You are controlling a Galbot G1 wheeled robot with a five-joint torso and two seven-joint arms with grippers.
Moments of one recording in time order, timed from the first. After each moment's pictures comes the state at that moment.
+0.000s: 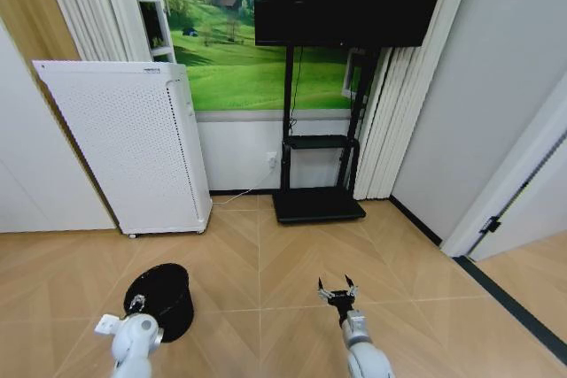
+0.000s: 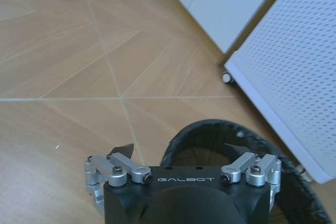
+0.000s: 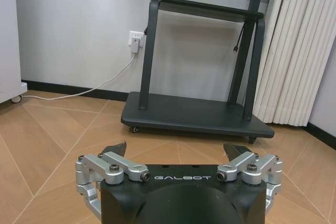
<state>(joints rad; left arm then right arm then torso) 1.28 -1.44 -0.87 -1.67 -0.92 0.15 -0.75 -1.44 1.42 0.45 1.66 0.00 0.03 0.10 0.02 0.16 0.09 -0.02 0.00</state>
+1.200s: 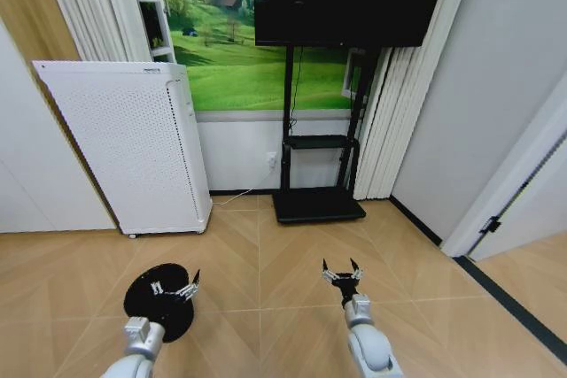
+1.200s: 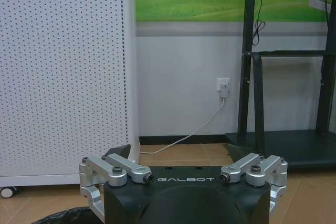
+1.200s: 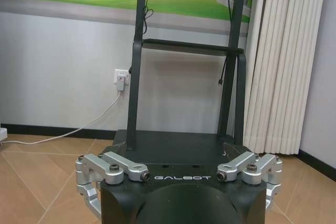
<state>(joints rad) 1.56 -1.49 -0.83 -1.97 -0.17 0.07 0.27 -1.35 1.44 0.49 1.69 0.03 0.05 0.10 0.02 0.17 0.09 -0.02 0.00</state>
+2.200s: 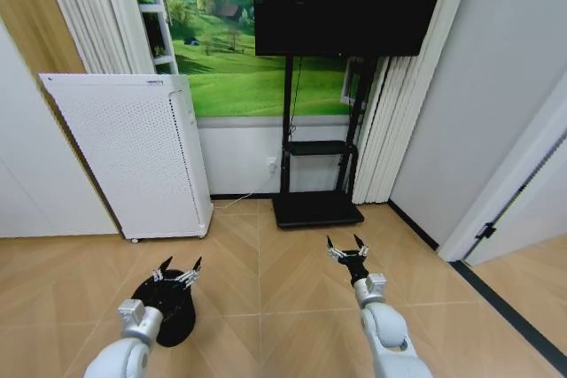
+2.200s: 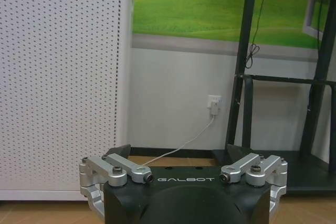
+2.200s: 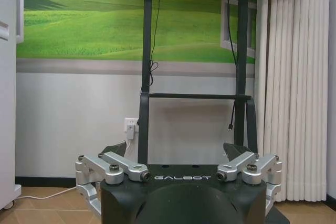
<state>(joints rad) 1.51 -1.45 -0.83 -2.06 -0.27 0.24 0.26 -1.30 1.46 0.62 1.79 0.10 0.02 -0.10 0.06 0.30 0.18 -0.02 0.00</state>
